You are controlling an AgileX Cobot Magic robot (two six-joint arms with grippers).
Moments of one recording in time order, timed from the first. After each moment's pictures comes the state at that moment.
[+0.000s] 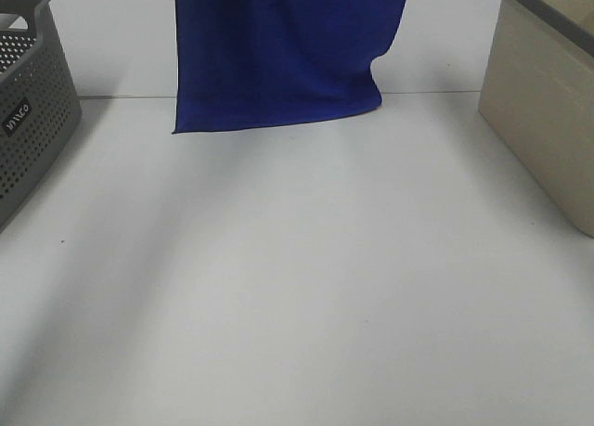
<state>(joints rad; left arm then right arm) -0.32 2.24 -2.38 1.32 -0.03 -0.70 0.38 2.06 -2.27 -0.53 0.62 0.16</state>
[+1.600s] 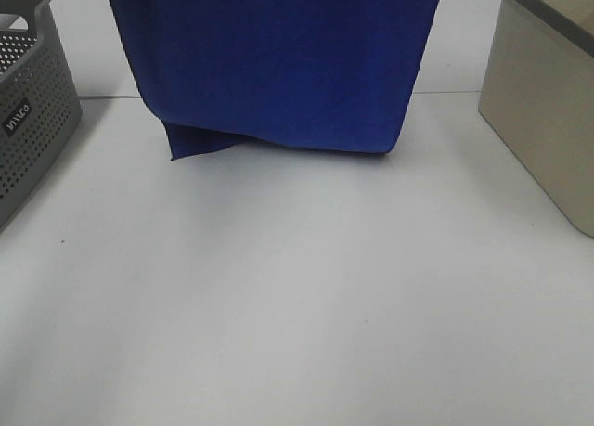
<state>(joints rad) -0.38 1.86 -2.47 0.10 1.21 0.12 0.39 1.78 -2.27 -0.01 1.17 -0.13</state>
